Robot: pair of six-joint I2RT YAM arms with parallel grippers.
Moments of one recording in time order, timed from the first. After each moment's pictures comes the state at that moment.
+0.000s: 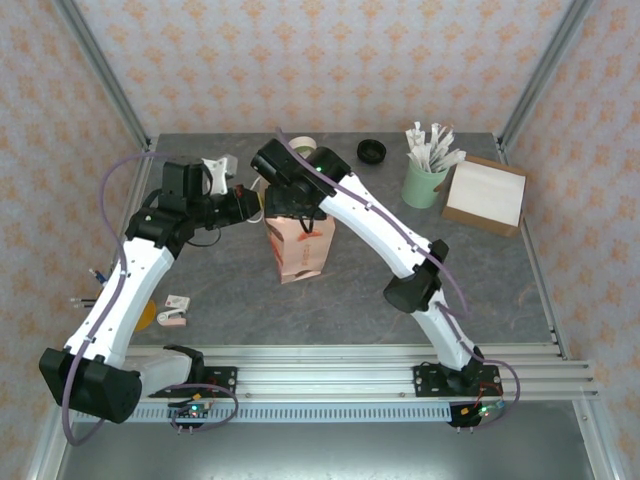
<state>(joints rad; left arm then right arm) -0.18 1.17 1.19 -0.67 0.51 -0.52 0.94 2.25 2.67 -1.57 0.21 0.83</state>
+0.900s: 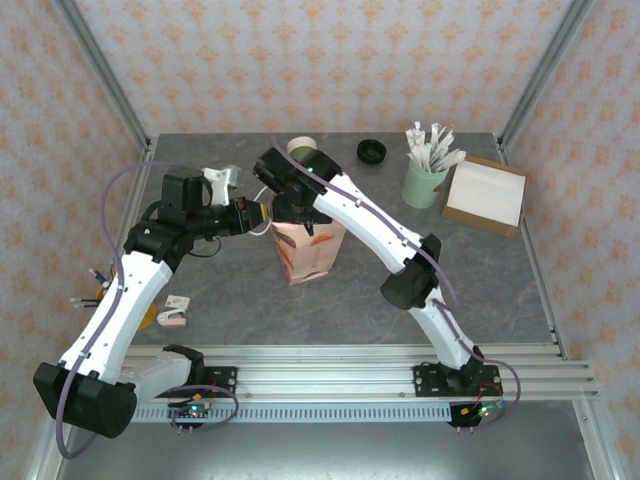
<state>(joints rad) -0.21 1.10 1.12 -0.64 0.55 -0.50 0.92 2.28 2.60 -1.61 0.22 0.78</state>
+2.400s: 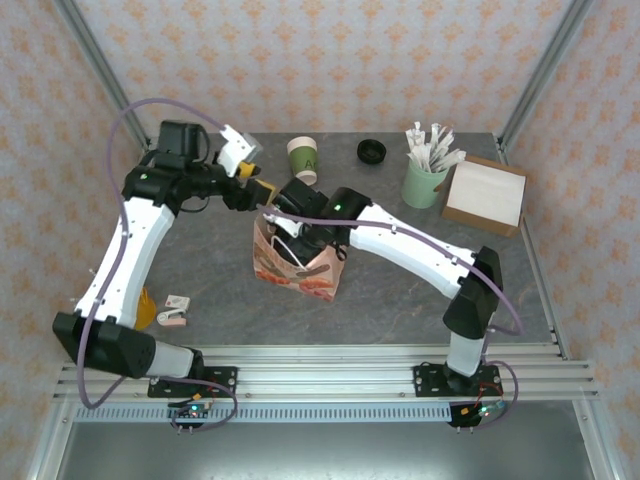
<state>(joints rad) -0.13 1.43 1.56 -0.89 0.68 0.47 0.98 1.80 1.79 -1.09 0.09 -0.15</state>
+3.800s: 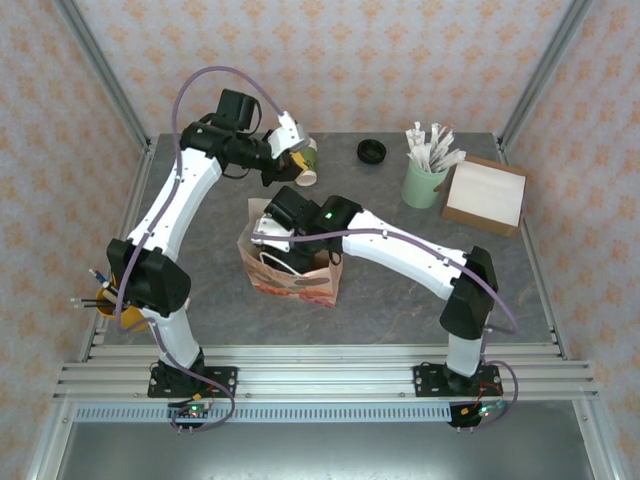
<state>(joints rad) -0.25 1.82 1.97 -1.02 0.74 0.71 1.01 1.84 1.80 -1.05 0.01 -0.37</state>
